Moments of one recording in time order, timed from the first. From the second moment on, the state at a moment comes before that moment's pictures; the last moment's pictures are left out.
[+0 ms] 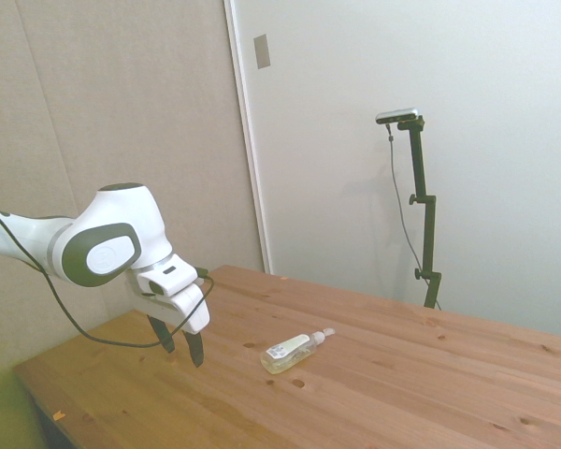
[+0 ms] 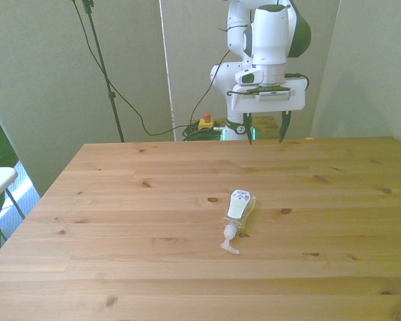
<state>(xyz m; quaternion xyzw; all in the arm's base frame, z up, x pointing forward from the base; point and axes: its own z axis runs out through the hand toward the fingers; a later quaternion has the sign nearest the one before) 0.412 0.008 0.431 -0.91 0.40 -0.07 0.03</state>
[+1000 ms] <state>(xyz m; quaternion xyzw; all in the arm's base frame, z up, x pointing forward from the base) 0.585 -0.126 0.454 -0.84 0.53 -0.11 0.00</state>
